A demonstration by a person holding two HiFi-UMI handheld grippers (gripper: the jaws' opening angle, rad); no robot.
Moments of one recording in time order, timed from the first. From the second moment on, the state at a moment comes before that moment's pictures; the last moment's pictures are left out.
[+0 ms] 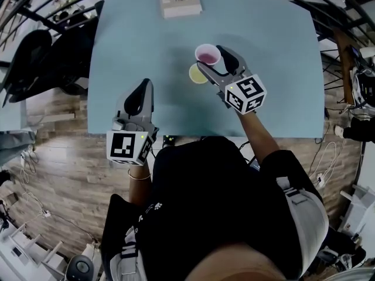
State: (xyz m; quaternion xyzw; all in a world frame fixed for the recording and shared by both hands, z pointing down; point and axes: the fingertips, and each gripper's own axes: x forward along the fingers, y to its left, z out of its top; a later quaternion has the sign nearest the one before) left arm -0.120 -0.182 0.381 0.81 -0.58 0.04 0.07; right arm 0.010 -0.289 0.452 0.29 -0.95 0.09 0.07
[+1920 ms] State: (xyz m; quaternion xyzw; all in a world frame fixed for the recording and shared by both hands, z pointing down) left arm -0.072 -0.212 0.383 0.88 -0.47 0.03 0.07; right arm 0.080 -0.238 0.428 0.42 -0.90 0.13 -0.05
